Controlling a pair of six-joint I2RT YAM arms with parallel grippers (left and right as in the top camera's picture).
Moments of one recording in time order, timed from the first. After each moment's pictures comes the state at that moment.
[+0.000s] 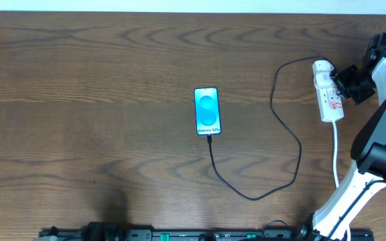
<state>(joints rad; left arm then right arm) -0.06 0.08 1.21 -1.56 -0.01 -0.25 -0.37 2.21 1.78 -0.96 -0.06 0.67</state>
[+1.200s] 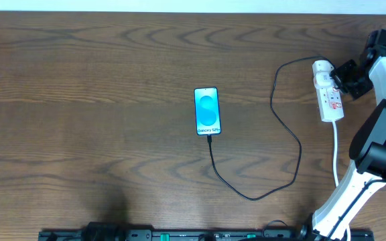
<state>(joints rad) -0.06 0.01 1.21 -1.56 -0.01 -0.25 -0.35 2.21 1.78 -0.88 -0.08 0.67</state>
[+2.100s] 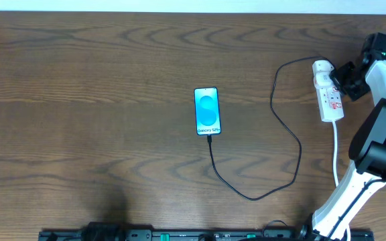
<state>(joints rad) -0.06 0.01 1.21 -1.56 -0.01 -0.25 -0.35 2.21 1.70 -0.76 -0.03 0.67</state>
